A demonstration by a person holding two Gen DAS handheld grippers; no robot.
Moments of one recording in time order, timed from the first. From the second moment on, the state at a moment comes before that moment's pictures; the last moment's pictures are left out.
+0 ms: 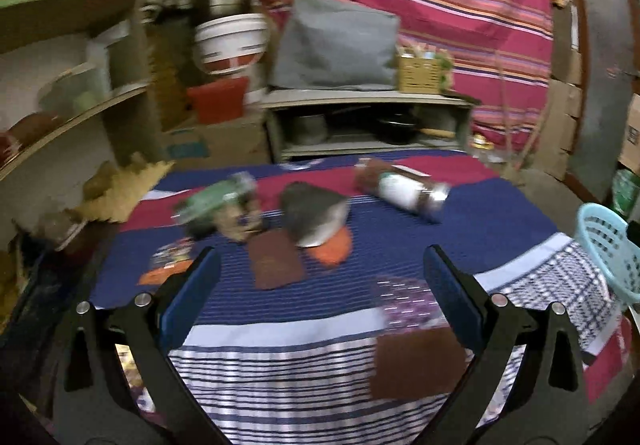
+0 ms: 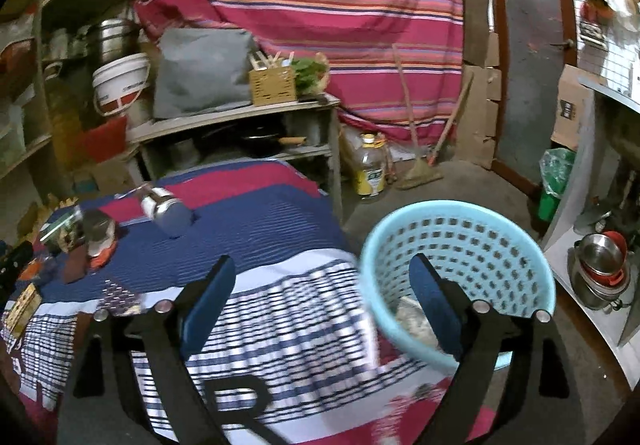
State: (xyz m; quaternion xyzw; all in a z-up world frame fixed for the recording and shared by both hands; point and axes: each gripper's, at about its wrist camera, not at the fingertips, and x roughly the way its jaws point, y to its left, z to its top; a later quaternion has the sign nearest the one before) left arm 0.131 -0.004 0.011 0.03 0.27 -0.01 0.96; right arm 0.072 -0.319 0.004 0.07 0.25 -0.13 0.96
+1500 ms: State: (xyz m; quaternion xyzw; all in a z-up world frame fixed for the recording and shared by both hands) left arm 0.171 0.128 -0.042 0.00 0.33 0.06 0.94; right arm 0.129 -0.095 -0.081 0.00 0.37 -0.01 0.93
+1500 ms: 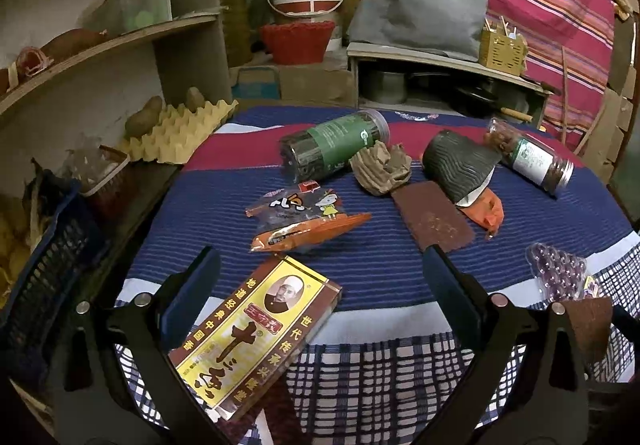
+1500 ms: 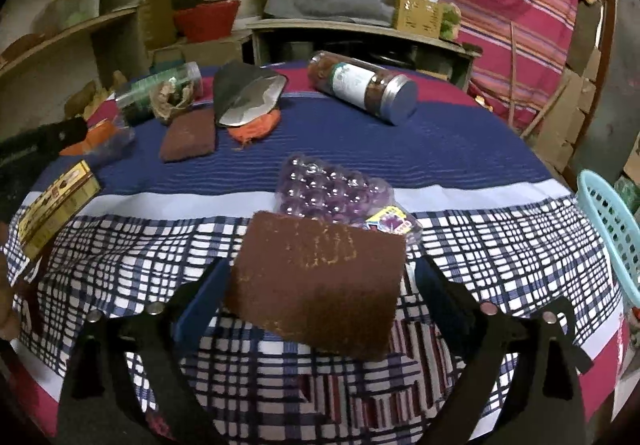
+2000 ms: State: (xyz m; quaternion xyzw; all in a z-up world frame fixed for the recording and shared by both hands) left arm 0.179 0.131 -0.046 -0.03 0.33 0.08 0.94; right arm 0.141 -0.121 -0.075 0.05 0.39 0.04 0.92
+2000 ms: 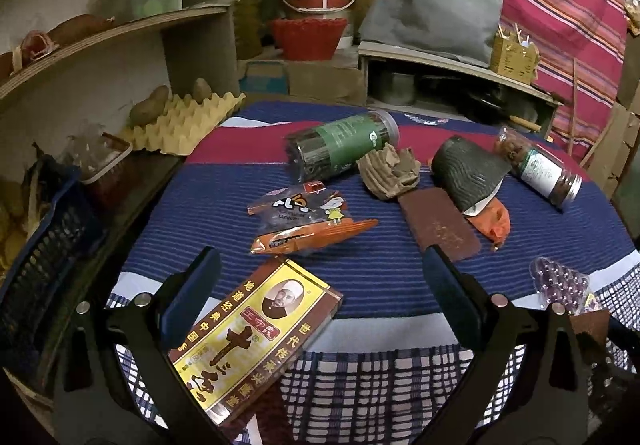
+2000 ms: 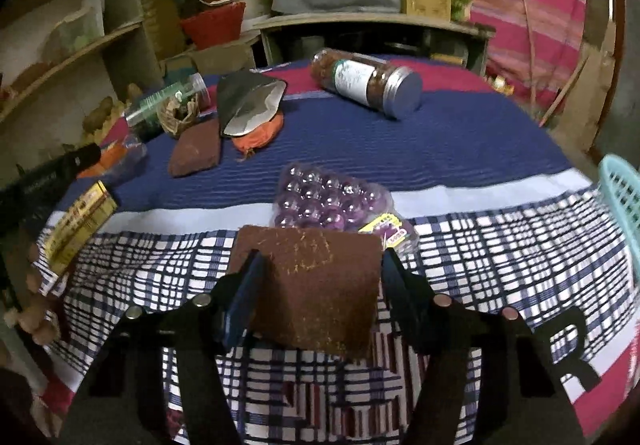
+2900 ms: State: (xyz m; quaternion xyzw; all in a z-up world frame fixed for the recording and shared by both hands) left arm 0.178 0.110 -0.045 0.02 0.33 0.06 0.94; right arm 0.152 -0.150 -0.051 0.04 0.36 0.07 0.93
